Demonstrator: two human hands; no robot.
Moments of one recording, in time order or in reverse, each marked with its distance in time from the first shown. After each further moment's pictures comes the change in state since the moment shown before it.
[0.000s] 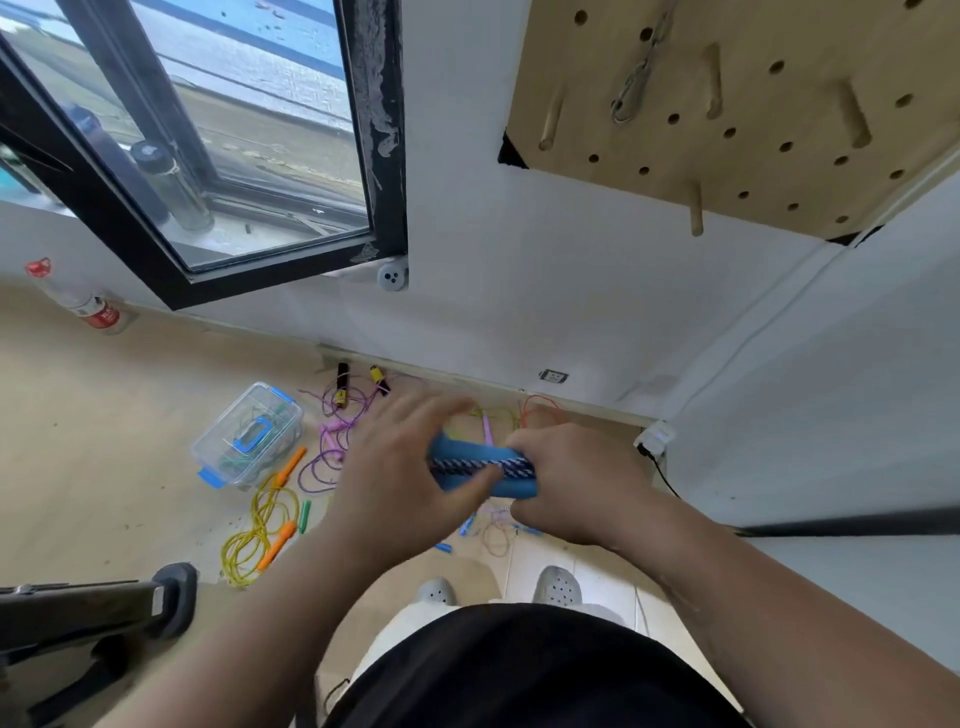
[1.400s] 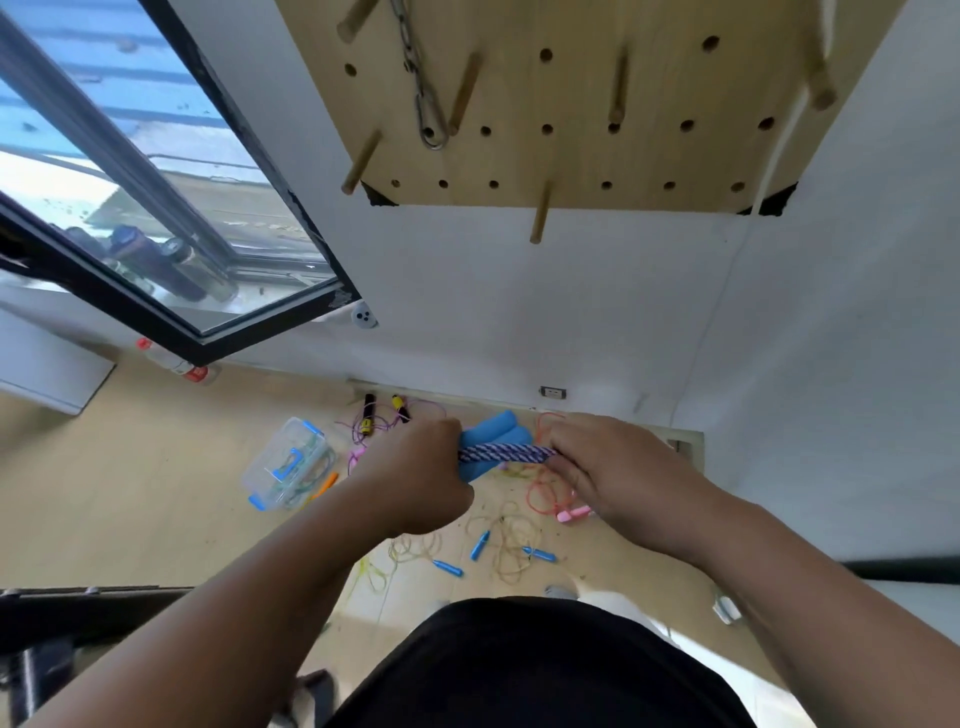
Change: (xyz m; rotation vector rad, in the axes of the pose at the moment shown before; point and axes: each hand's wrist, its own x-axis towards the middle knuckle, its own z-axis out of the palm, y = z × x) left_hand 0.109 0.209 0.189 0.608 -0.659 -0.350; right_hand -0.047 0.318 -0.040 0.146 0.200 -0.369
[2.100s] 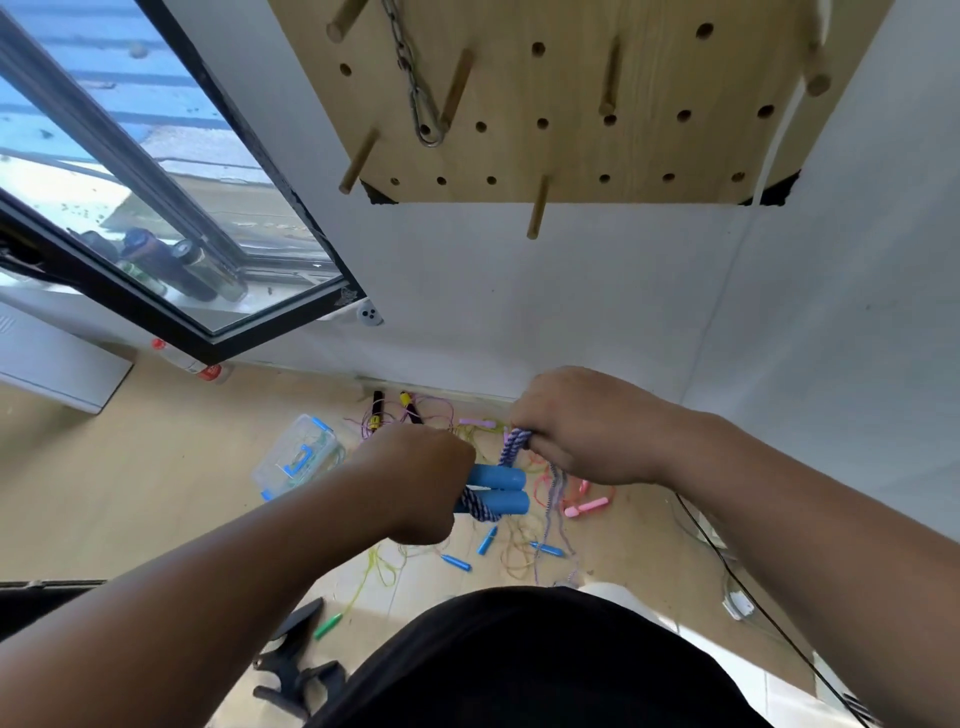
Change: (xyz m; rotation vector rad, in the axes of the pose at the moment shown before) left_hand -0.007 0.012 -0.013 0.471 -0.173 0.220; right_hand 0.040 -0.014 -0.045 -0.214 -0.130 -0.294
